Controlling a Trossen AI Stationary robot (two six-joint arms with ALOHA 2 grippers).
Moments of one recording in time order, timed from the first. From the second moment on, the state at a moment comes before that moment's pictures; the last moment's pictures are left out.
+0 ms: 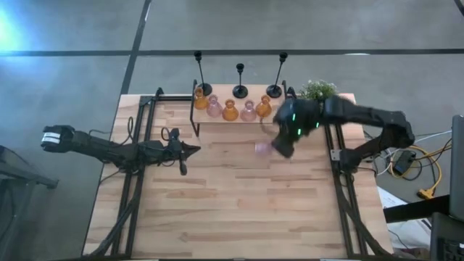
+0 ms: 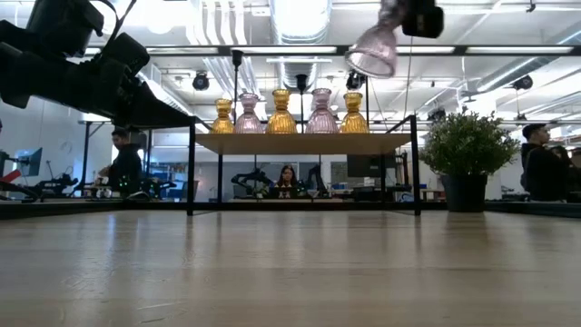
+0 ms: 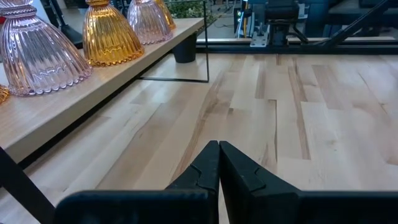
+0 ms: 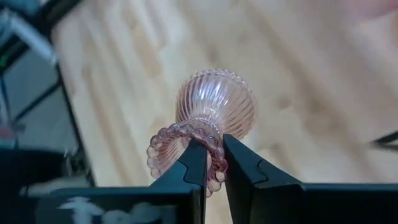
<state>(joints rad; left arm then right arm) -0.04 0.85 0.12 0.54 -0.34 0.00 -0.10 1.37 1.51 -1.11 -0.17 0.52</state>
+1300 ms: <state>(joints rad) -0.04 0.85 0.12 0.54 -0.34 0.00 -0.66 1.73 2.12 -1.57 -0.10 0.02</state>
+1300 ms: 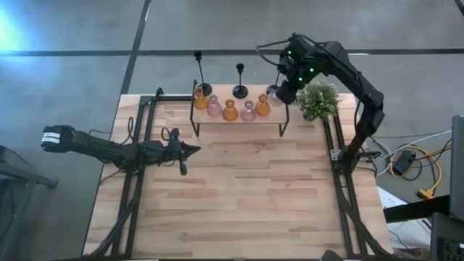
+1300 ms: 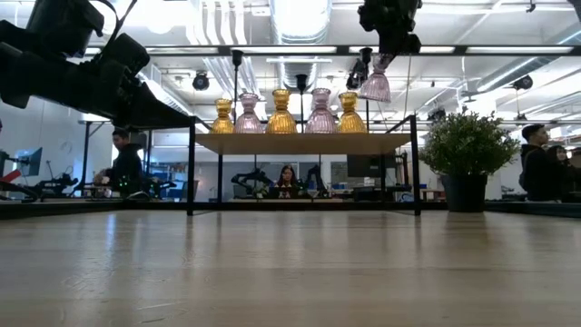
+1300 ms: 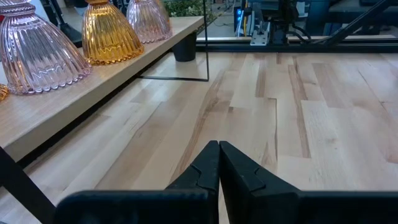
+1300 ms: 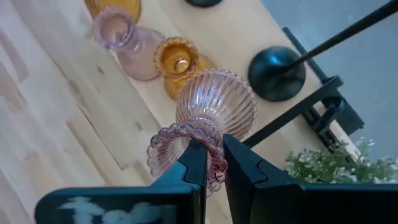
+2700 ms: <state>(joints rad) -0.04 0.85 0.12 0.54 -0.34 0.00 -0.66 1.71 1.87 -1.44 -0.11 0.09</state>
